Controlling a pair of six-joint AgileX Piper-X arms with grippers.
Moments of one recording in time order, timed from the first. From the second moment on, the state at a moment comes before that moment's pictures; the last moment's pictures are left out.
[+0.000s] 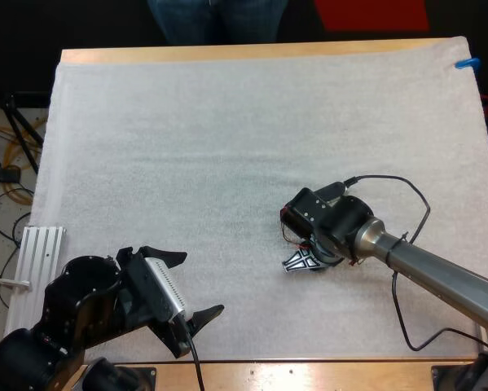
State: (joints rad) left arm -0.53 0.53 -0.86 1.11 0.39 -1.59; right arm 0.83 1.60 -1.11 1.06 0.17 -1.47
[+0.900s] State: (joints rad) left arm -0.53 0.53 -0.86 1.11 0.39 -1.57; right arm 0.75 1.60 -1.09 1.02 0.05 -1.41
